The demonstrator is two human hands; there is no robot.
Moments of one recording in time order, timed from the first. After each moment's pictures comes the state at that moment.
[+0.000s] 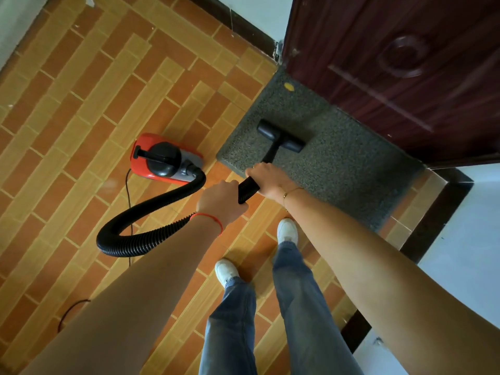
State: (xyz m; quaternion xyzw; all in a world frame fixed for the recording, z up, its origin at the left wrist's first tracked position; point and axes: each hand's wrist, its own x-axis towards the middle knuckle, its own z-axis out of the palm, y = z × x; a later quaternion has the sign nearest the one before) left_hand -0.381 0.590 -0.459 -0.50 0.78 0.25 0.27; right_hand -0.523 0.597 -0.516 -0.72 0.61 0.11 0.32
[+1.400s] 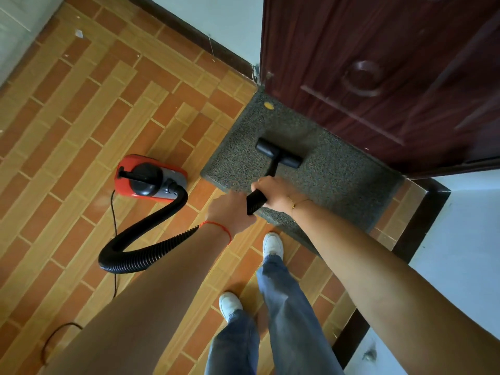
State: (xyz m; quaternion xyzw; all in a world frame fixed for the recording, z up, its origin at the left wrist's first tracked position) left_hand -0.473 0.605 -0.446 -0.46 0.80 0.26 0.28; right_hand -0.616 0.621 -0.509 -0.70 0.61 0.12 0.34
